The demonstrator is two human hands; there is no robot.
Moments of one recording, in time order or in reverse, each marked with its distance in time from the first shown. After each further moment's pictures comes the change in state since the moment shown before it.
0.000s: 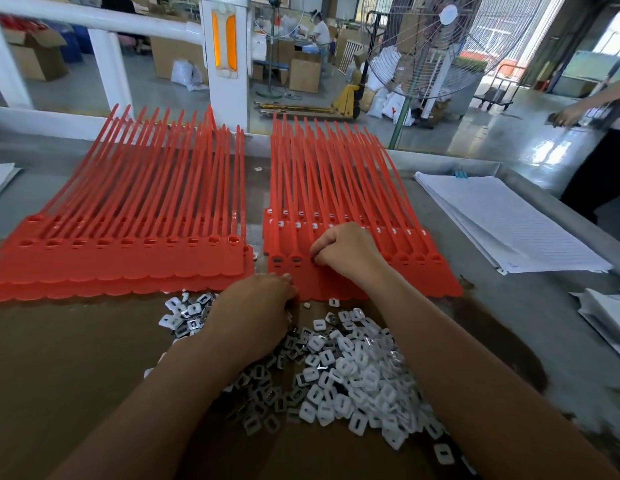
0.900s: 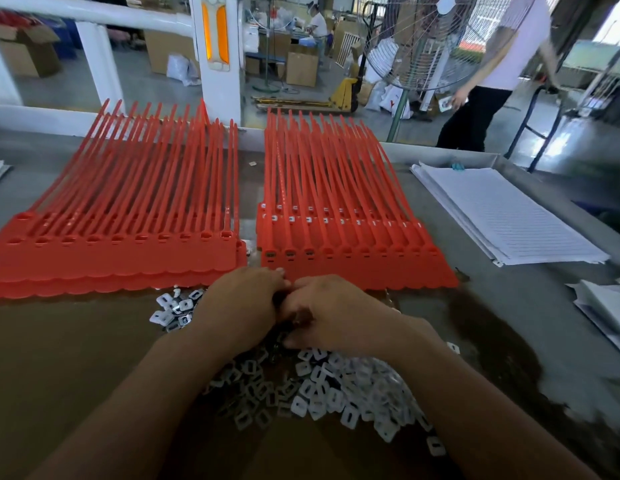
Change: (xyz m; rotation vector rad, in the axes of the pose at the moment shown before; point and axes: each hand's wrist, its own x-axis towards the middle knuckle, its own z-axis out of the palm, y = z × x) left_hand 0.005 -0.004 -0.001 -0.066 0.011 -0.009; right_hand -0.078 -0.014 -0.001 -0.251 -0.402 -0.540
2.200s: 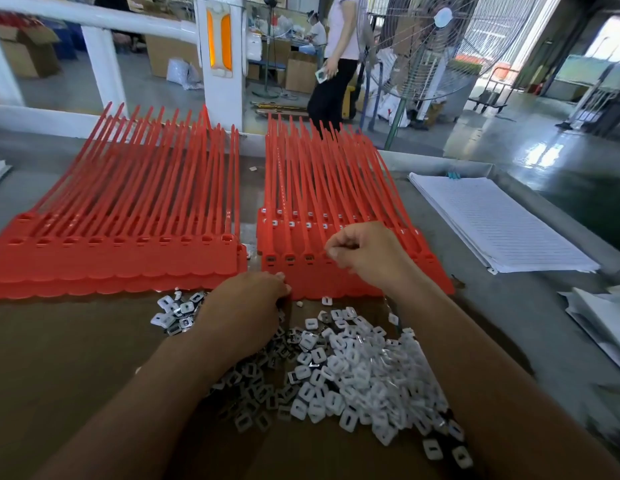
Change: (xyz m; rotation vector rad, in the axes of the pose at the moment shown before) left_hand -0.001 0.004 0.000 0.044 -0.012 -0.006; right_hand 0.013 0.053 -0.033 0.319 0.463 0.388
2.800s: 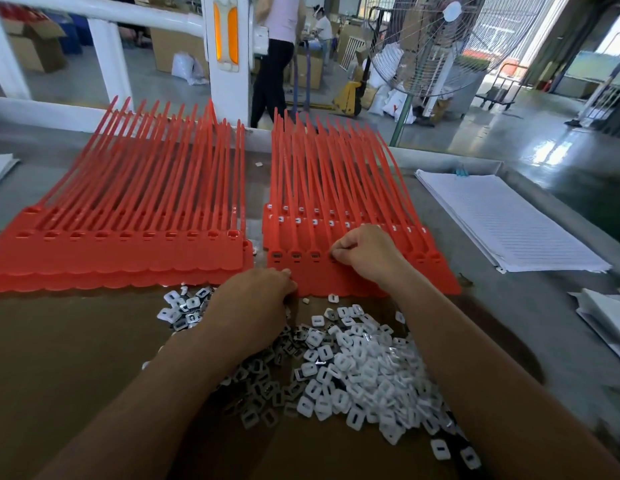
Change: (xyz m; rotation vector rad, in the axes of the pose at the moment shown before) left_hand -0.002 0.002 -0.002 0.054 -0.011 0.009; right_hand 0.028 0.021 0.016 -0.155 -0.032 0.087
